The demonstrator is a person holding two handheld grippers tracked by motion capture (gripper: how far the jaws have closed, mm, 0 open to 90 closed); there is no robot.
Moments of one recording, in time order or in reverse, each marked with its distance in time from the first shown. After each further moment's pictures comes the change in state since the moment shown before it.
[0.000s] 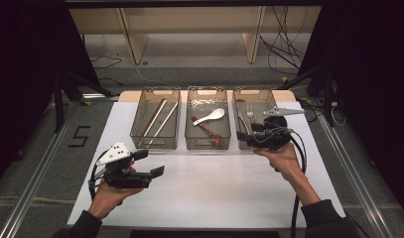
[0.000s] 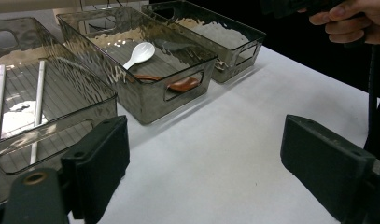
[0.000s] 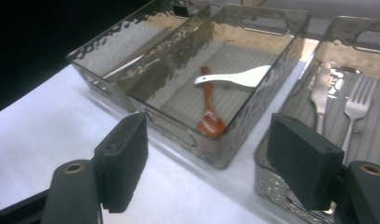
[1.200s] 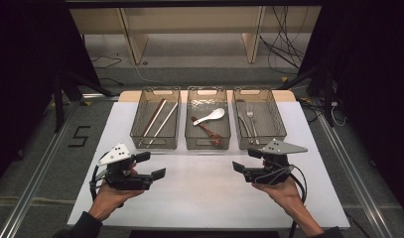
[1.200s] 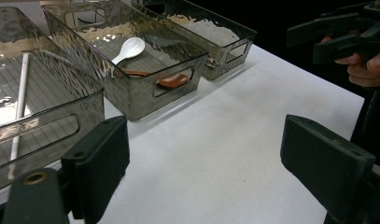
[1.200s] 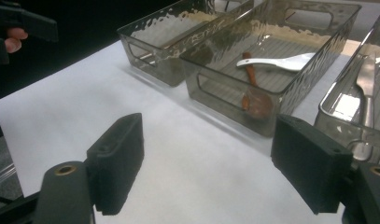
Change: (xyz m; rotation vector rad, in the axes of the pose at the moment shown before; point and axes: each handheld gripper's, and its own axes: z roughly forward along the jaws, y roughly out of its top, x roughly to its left) left arm -0.002 -0.002 0.001 0.009 -0.038 -0.020; right arm 0.046 -0.064 -0.024 -0.064 0.061 -0.093
